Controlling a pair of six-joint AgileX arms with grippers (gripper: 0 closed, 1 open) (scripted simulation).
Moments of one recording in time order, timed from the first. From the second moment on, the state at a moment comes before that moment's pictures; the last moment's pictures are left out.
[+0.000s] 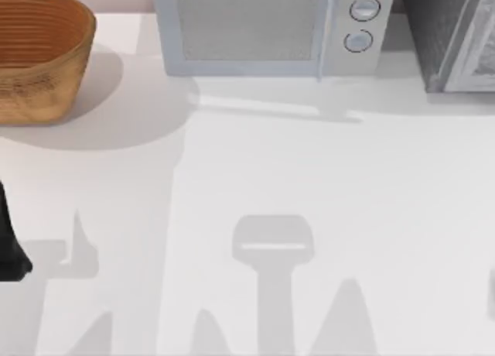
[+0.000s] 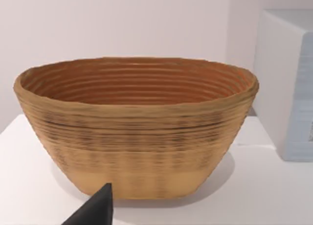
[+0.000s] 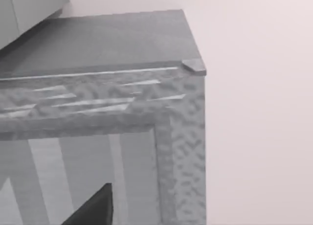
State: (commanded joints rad) left arm 0.00 0.00 0.00 0.00 0.00 0.00; right arm -1.06 1.41 1.54 -0.17 -1.04 0.04
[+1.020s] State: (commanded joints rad) left arm 0.00 0.00 0.00 0.00 0.00 0.00; right arm -0.92 1.37 1.76 -0.41 -0.89 0.04
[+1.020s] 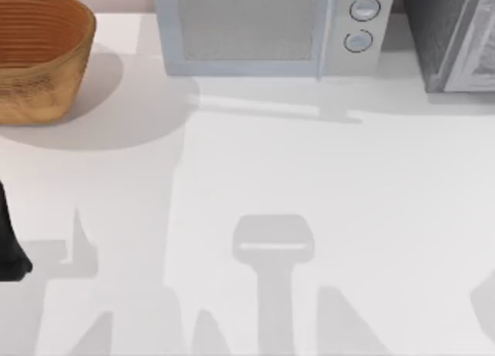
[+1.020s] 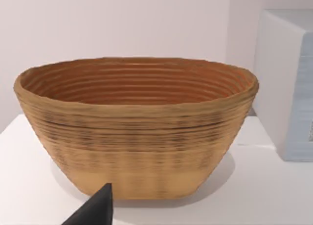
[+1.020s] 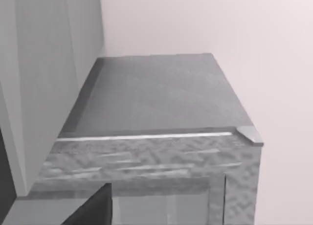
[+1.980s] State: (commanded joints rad) left arm 0.00 0.00 0.00 0.00 0.00 0.00; right arm -0.12 1.34 1.75 -0.43 -0.13 0.01
